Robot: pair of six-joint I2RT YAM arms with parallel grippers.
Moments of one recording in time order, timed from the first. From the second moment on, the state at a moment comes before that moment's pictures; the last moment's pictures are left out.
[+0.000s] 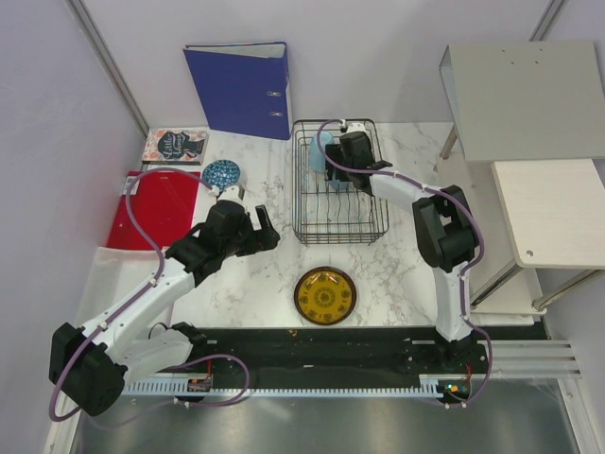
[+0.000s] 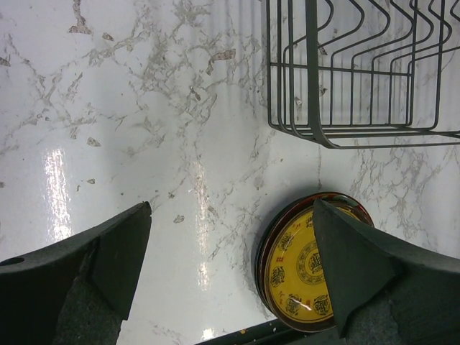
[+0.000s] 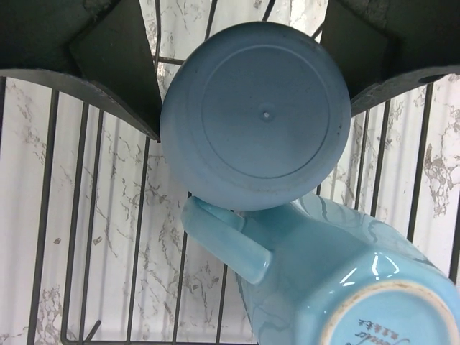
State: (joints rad) left arm -0.56 1.04 0.78 -0.44 -0.13 -0.65; right arm 0.44 2.13 1.60 -0.09 0.19 0.29
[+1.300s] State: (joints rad) left arm -0.56 0.93 0.39 0.63 0.40 -0.97; right arm 0.57 1.18 0.46 0.77 -0.25 1.05
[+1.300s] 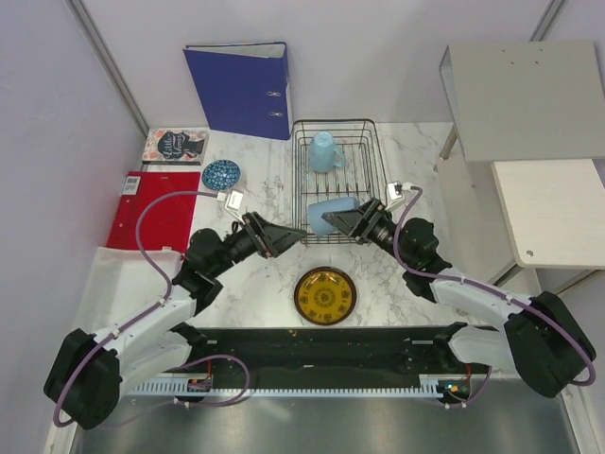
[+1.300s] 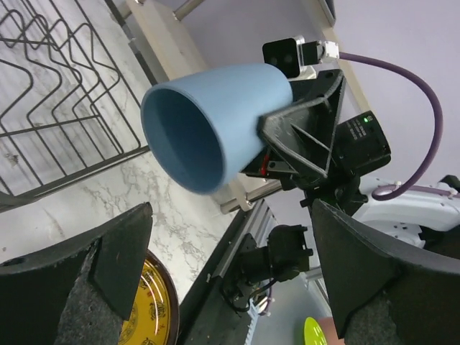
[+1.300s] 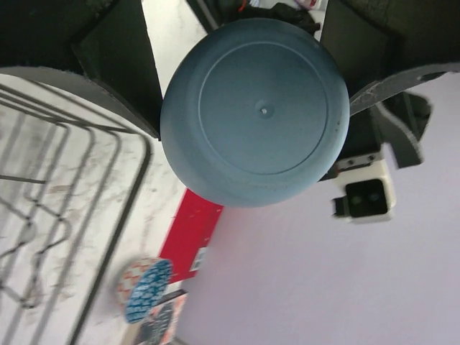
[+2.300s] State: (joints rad) left arm -0.55 0.98 0.38 0.77 0.48 -1.05; right arm 0.74 1.31 0.47 0.95 -0.23 1.11
